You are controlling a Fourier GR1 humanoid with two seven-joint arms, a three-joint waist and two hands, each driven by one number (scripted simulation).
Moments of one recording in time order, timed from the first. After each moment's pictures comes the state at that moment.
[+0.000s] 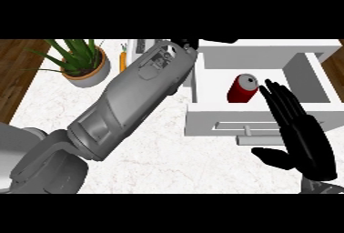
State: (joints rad) left arm -1.45 0.02 -0.58 -0.46 0.68 0.82 -0.08; right arm -0.05 -0.24 0.11 -1.85 0.97 -0.01 -0.02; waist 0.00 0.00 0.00
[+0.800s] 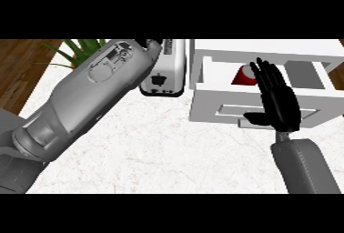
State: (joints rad) left arm -1.31 0.25 -0.62 -0.79 0.58 0.81 0.14; right arm -0.35 -0.18 0.00 -1.27 1.11 -0.33 -0.12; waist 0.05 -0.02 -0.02
